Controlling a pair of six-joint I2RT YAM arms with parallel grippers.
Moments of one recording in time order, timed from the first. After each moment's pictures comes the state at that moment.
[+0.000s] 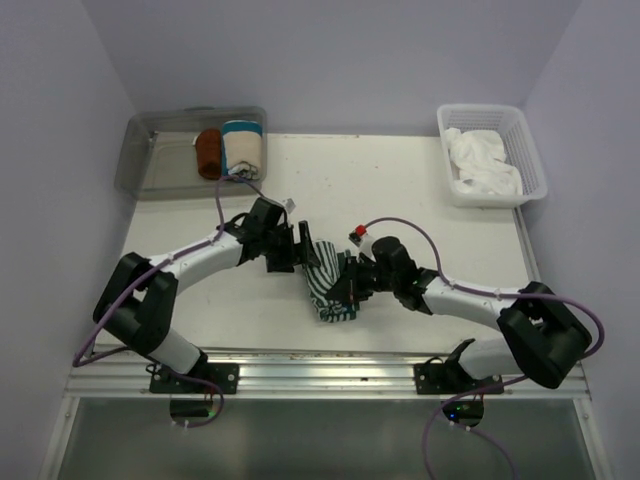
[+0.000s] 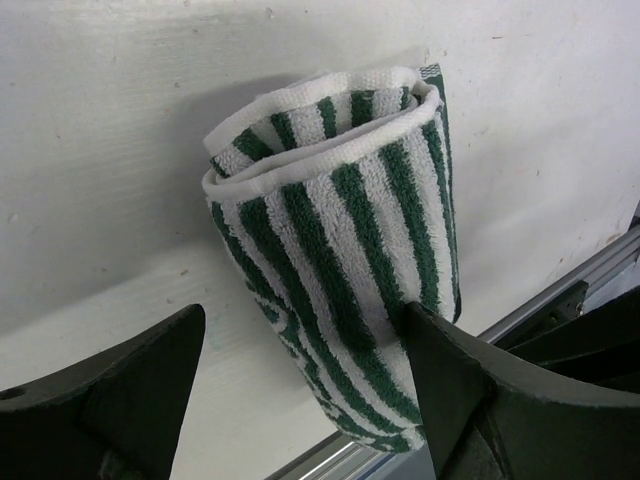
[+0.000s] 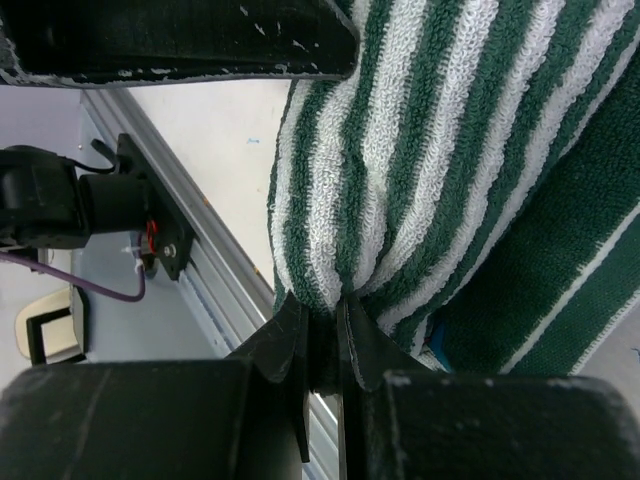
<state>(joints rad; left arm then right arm) -0.54 1.54 0.91 -0.32 0.32 -0.69 0.74 1.34 0.53 0.20 -0.43 0.73</state>
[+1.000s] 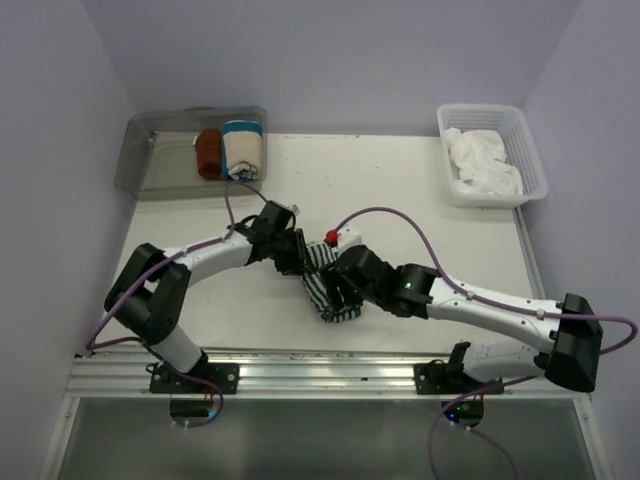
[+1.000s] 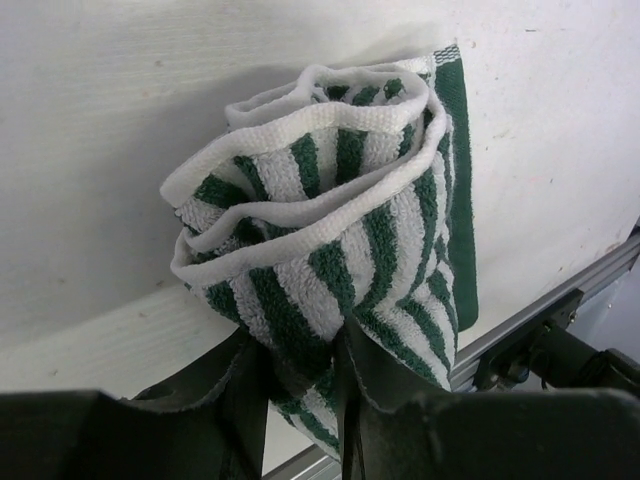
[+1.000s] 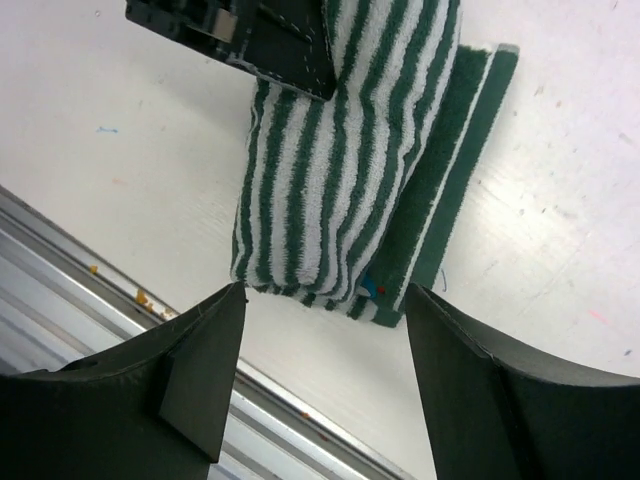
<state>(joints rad) -0.57 1.64 0.93 -0.29 0.33 -0.76 1.04 1.21 0.89 -0.48 0.23 0.46</state>
